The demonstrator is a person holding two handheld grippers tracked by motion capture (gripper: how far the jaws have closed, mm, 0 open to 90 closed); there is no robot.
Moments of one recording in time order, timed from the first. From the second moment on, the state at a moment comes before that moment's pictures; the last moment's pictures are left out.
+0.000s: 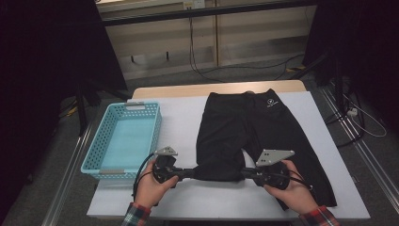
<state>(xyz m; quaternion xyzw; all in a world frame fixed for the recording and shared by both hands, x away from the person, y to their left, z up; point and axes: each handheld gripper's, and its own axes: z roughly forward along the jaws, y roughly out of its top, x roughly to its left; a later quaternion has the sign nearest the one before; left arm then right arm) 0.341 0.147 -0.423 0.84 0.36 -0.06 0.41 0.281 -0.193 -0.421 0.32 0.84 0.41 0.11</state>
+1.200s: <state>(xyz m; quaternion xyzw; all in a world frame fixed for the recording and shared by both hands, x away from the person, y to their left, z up) 0.338 0.139 -0.425 0.84 0.36 -0.06 0.41 0.282 -0.157 -0.450 0.29 0.88 0.37 0.11</state>
